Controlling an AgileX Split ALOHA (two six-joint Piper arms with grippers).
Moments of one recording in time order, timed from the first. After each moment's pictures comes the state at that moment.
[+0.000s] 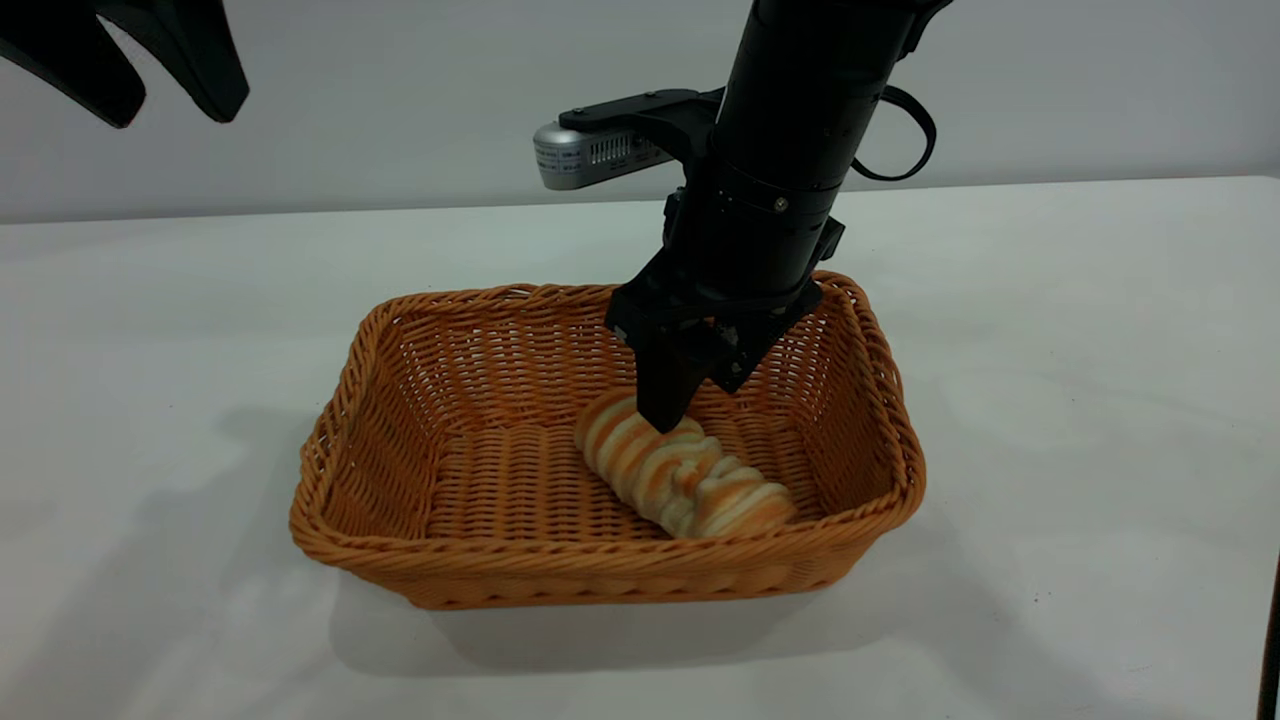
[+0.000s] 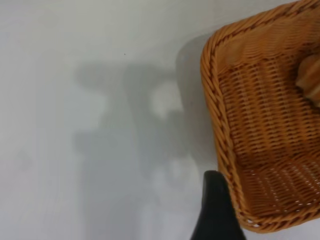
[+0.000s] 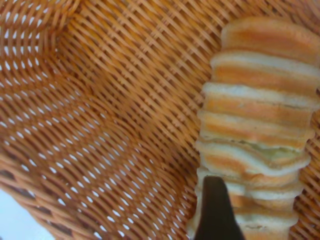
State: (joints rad) left arm -0.23 1.63 -1.26 -0.09 0.80 -0.02; right arm 0.58 2.21 -1.54 0.32 0.72 -0.38
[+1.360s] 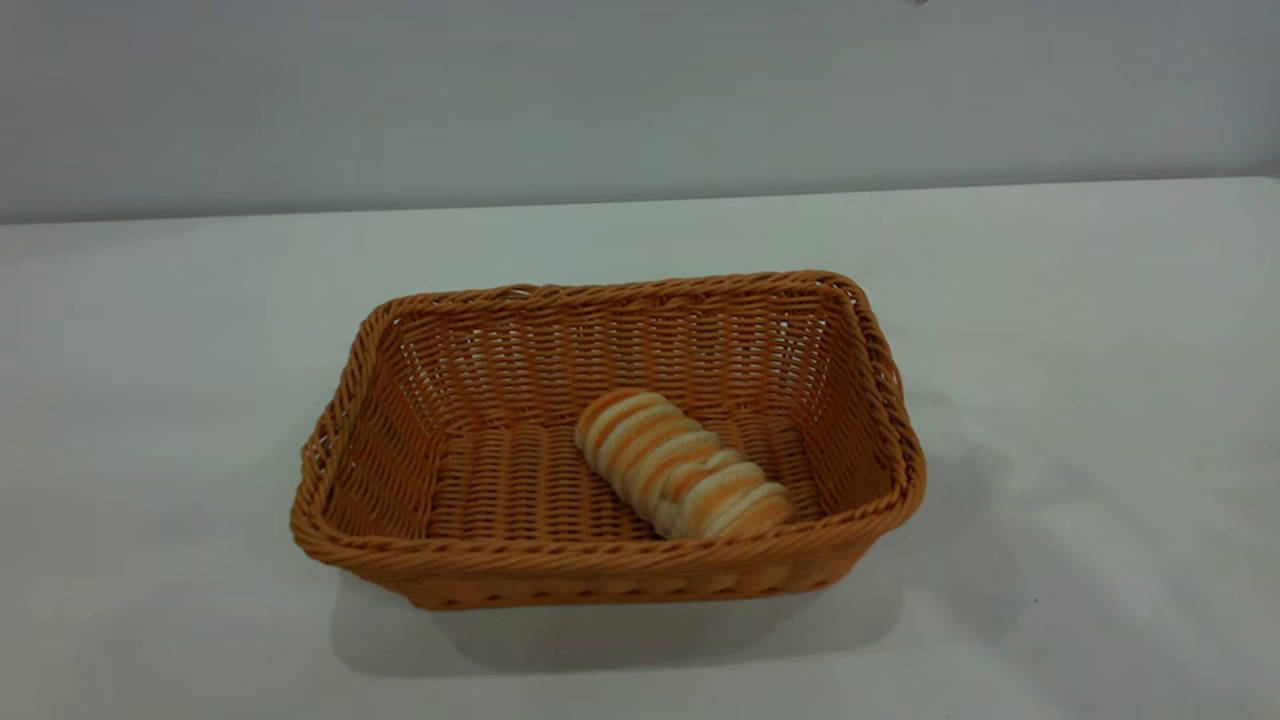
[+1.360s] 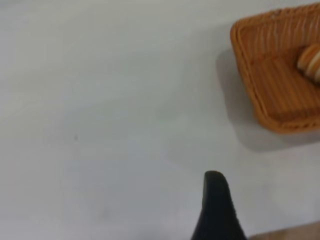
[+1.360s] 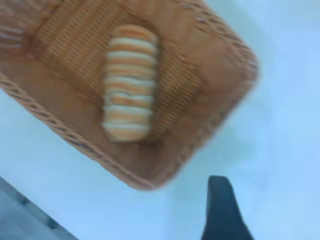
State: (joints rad) left arm -0.23 0.45 -0.68 0.07 0.96 -0.09; right arm 0.48 1.66 -1.54 0.05 1.08 -0.24
